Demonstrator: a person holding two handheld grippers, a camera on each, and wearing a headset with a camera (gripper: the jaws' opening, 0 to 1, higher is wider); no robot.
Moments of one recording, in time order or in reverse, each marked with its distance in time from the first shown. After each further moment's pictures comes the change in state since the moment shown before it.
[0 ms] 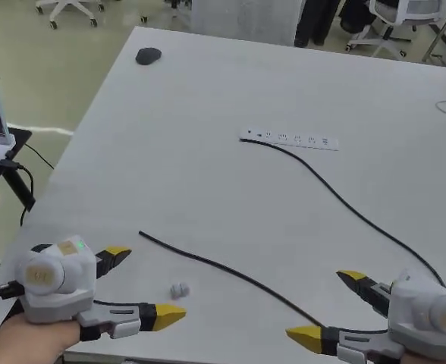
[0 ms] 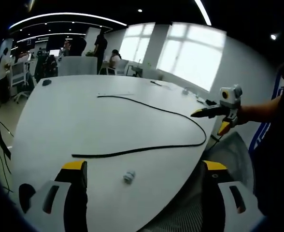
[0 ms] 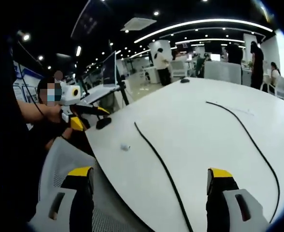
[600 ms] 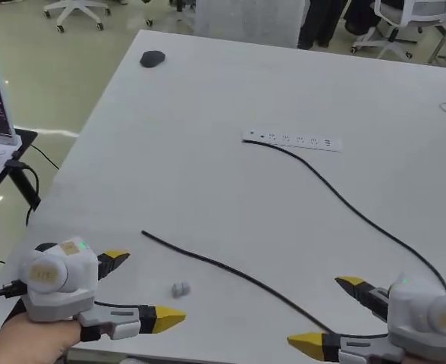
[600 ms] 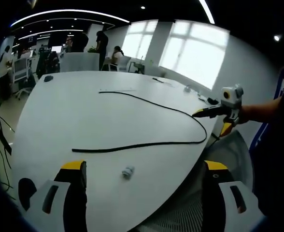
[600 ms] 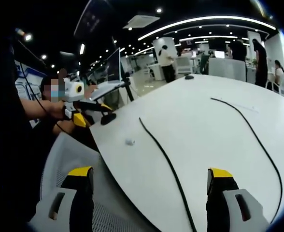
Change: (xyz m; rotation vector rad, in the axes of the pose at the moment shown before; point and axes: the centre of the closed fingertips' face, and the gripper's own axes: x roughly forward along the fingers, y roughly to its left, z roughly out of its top) left arm -0.001 -0.003 -0.006 -0.013 0.027 0.016; right arm -0.002 0.006 -0.011 -0.014 0.032 0.041
